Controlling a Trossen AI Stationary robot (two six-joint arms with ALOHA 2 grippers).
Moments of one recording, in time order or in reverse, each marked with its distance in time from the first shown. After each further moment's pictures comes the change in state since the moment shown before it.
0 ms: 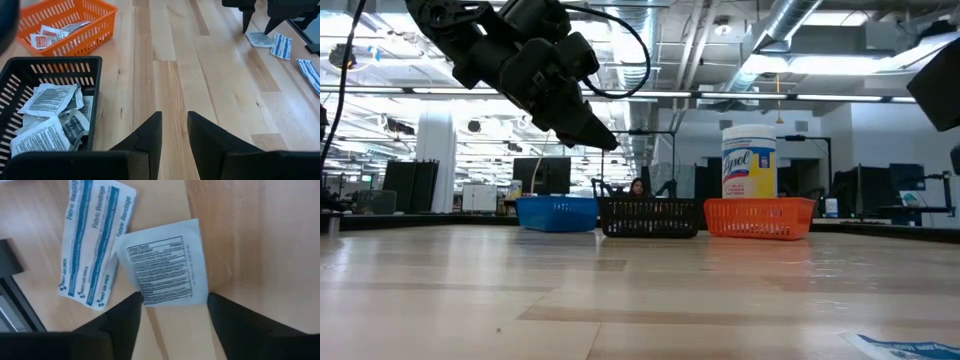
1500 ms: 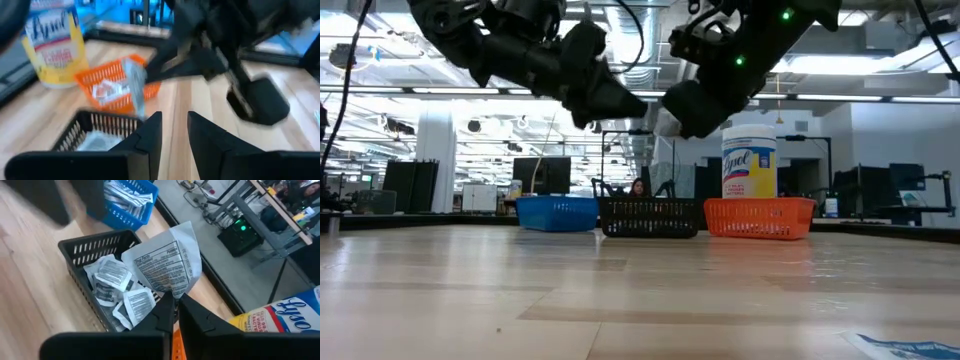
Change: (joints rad) left arm 0.005 0.032 0.001 0.308 -0.212 -0.112; right arm -0.517 -0.125 0.016 0.348 1.090 -0.677
